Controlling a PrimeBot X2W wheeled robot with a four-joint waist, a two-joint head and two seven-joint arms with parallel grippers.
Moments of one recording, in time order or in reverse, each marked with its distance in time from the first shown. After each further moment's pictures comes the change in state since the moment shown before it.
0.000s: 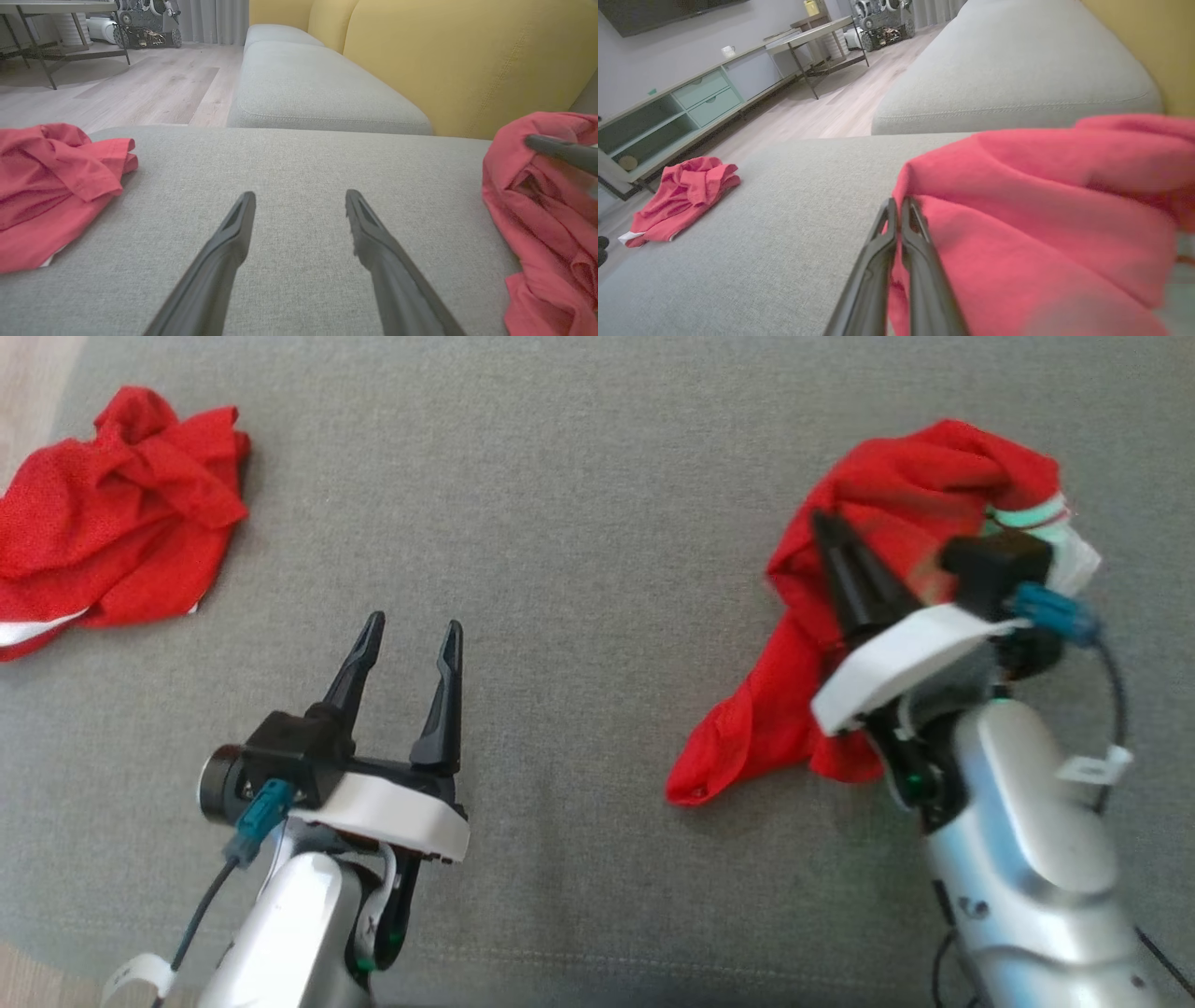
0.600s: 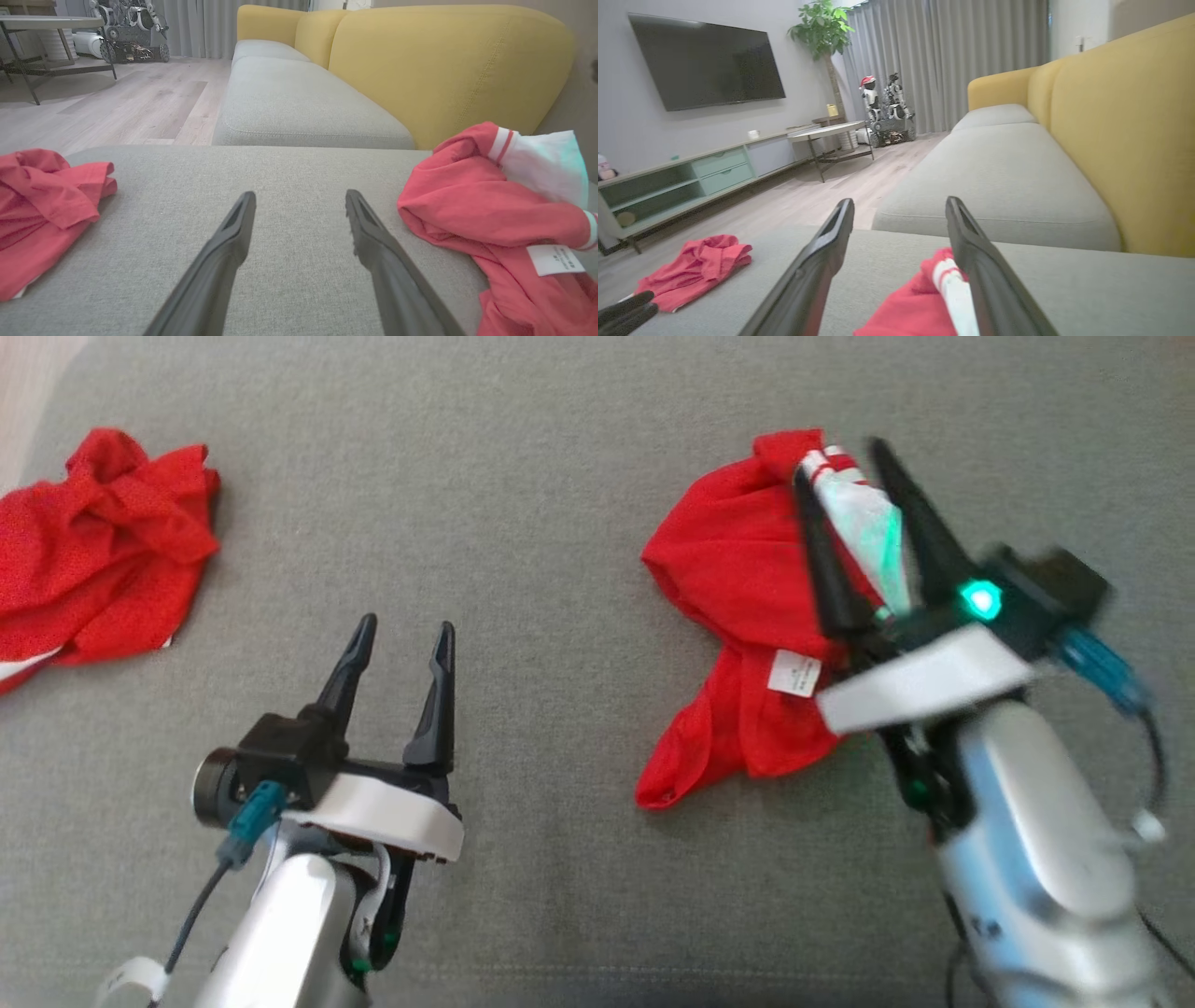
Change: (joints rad) left arm 0.007 -0.009 0.020 0.007 0.008 -0.007 0.000; right arm -0.005 -0.029 0.077 -0.074 -0.007 0.000 -0.262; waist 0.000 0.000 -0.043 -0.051
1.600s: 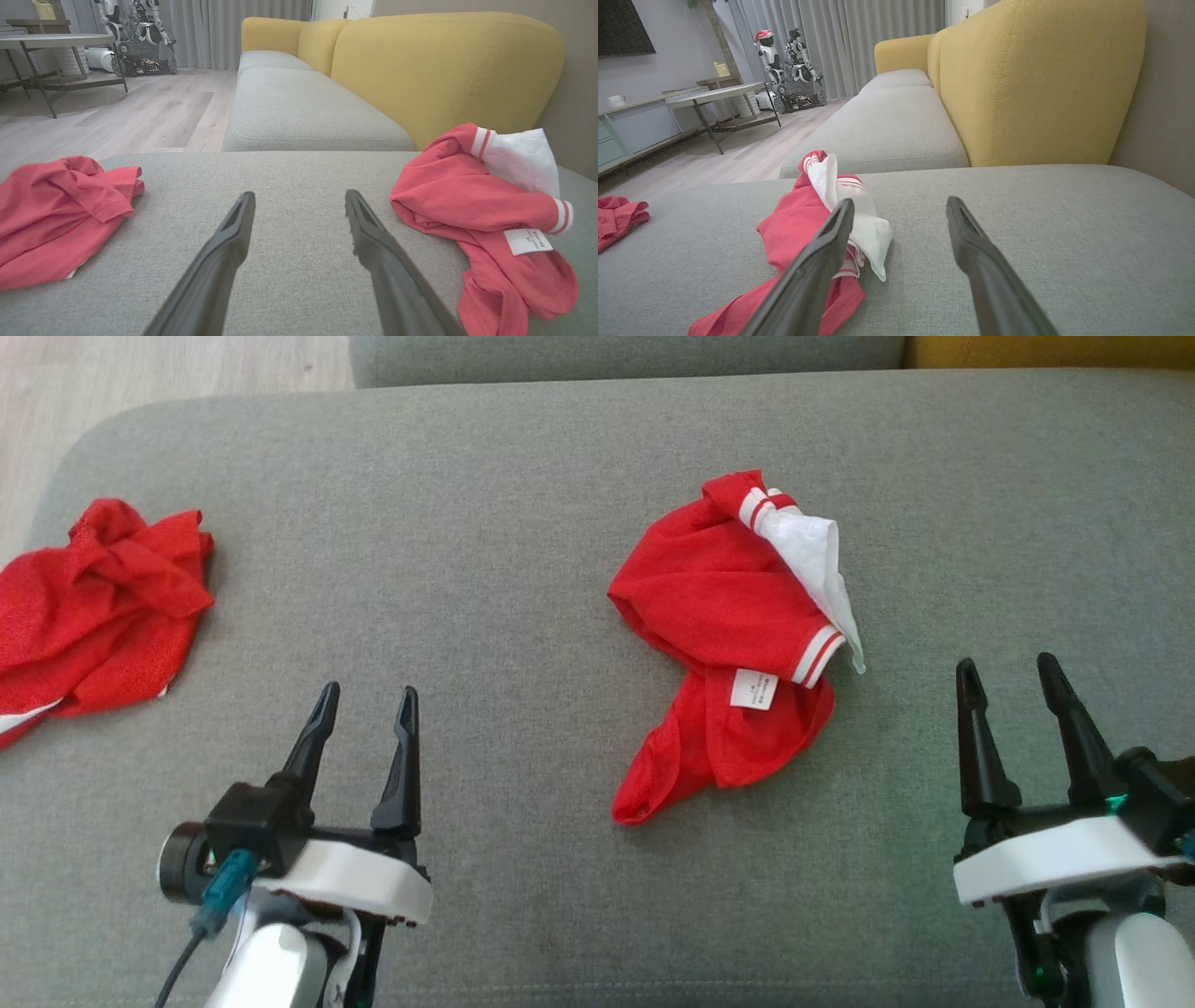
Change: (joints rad) left arm 0.141 0.047 0.029 -0.079 0.001 0.044 0.008; right arm 0.464 0.035 -0.315 -0.272 -0.123 0.000 0.126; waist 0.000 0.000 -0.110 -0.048
